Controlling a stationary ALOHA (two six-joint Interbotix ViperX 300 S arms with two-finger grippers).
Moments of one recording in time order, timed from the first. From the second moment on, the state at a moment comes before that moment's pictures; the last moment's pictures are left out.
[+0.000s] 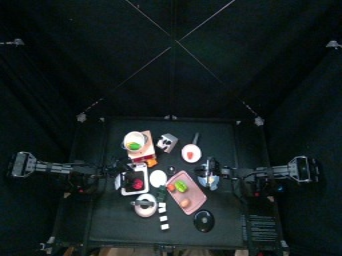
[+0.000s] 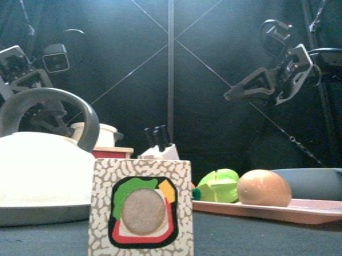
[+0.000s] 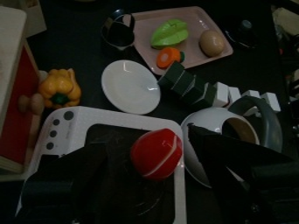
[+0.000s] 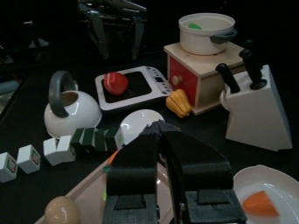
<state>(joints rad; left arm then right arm) 0.04 -0.69 1.25 -0.25 -0.04 -0.04 -0.13 -0.44 1.16 0.03 -0.60 0.02</state>
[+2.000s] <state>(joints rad) -0.05 -0.88 1.23 -0.01 -0.15 -0.04 -0.09 0.26 0.45 0.67 -0.41 0.21</state>
